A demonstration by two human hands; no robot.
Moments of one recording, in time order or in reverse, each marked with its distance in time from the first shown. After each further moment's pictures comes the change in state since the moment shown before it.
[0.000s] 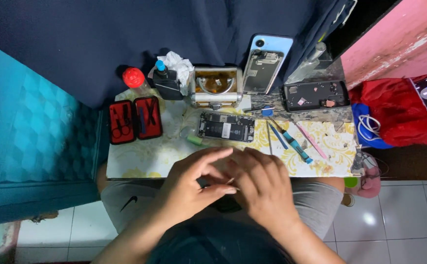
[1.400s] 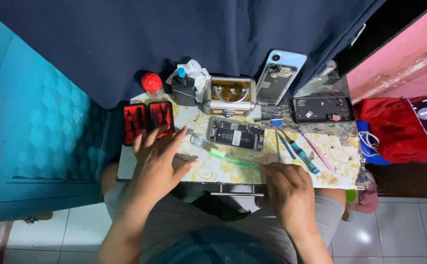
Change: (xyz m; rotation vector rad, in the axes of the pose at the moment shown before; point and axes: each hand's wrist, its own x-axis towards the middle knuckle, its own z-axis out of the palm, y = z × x) left_hand -0.019 -0.050 -0.089 1.175 0.094 0.015; right_hand -0.045 0.034 0.013 0.160 -0.153 0.248
